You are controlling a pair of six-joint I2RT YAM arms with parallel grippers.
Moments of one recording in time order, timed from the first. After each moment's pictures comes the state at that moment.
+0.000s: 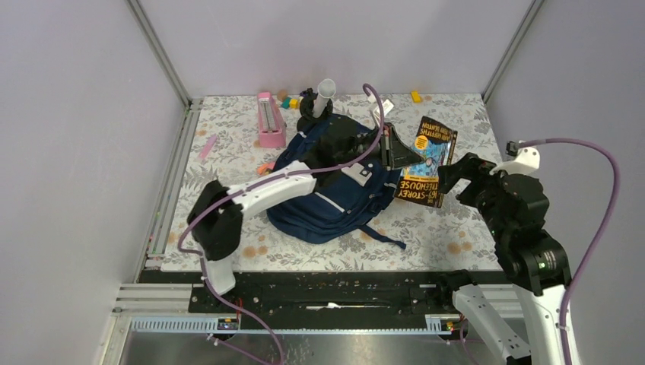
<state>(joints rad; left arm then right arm) -0.89 1.86 1.50 0.45 0.58 -0.78 0.24 0.63 1.15 -0.84 0.19 0.44</state>
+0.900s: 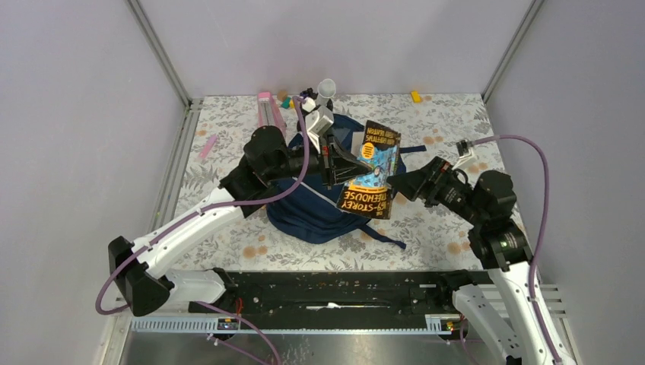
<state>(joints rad) -0.84 1.26 1.23 0.19 0.65 -0.42 0.24 0.61 0.86 -0.39 -0.52 0.83</state>
